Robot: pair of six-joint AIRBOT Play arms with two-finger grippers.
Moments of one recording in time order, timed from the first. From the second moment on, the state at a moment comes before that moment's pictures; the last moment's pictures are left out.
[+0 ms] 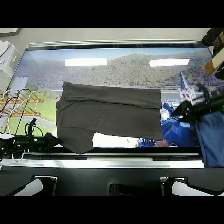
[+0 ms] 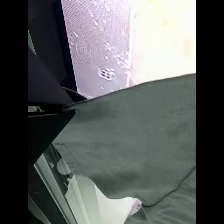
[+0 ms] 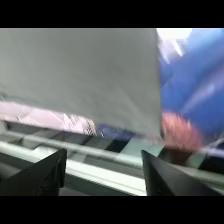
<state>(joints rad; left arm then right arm) 0.52 -1.19 0.45 0.72 -1.22 -0.95 -0.44 -1.41 1.22 -1.02 1.64 1.37</state>
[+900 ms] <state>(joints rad) 0.52 -1.19 0.45 0.72 -1.26 -0.97 -0.51 -1.41 0.79 -0.97 1.35 1.20</state>
